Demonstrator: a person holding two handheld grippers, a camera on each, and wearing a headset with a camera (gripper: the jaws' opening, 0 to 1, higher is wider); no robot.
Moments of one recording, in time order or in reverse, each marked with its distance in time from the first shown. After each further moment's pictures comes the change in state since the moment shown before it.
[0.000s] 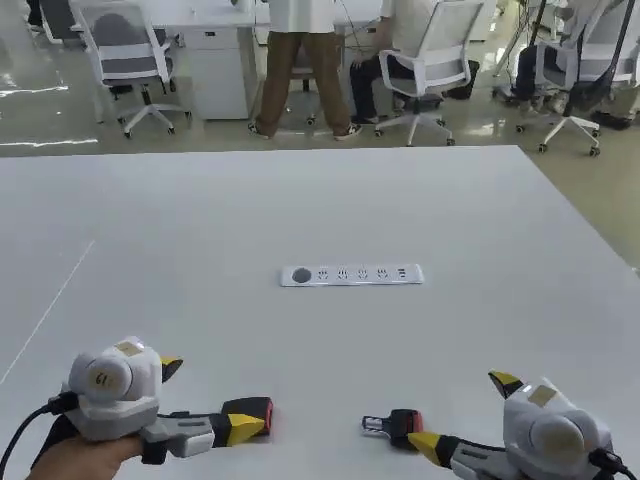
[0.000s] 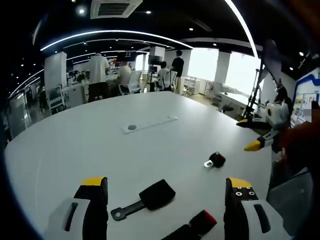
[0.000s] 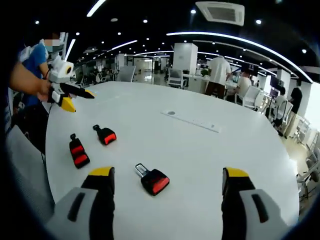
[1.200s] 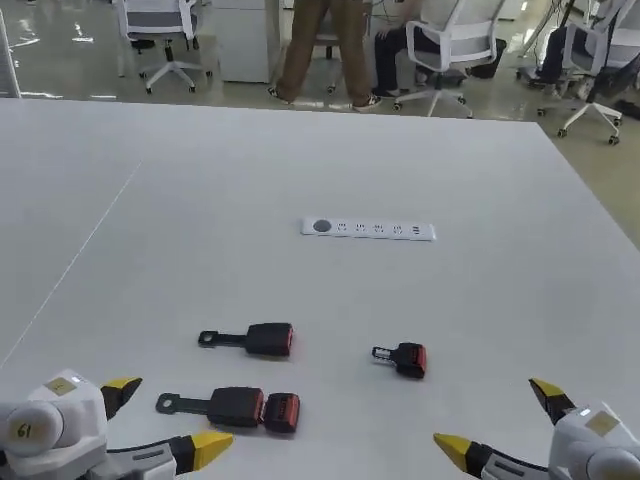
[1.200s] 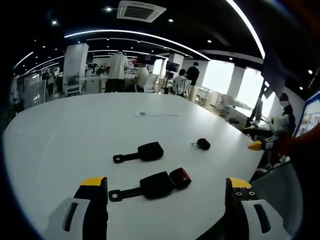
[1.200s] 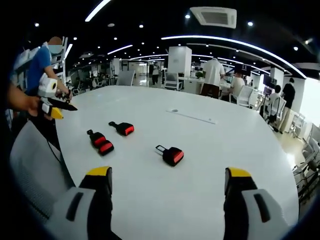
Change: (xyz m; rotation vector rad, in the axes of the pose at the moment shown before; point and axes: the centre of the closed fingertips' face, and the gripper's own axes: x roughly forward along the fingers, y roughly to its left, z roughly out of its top) left arm -0.109 -0.029 -0.088 -0.157 -0.050 0.069; right arm -0.086 0.044 -0.034 0.028 -0.020 -0.039
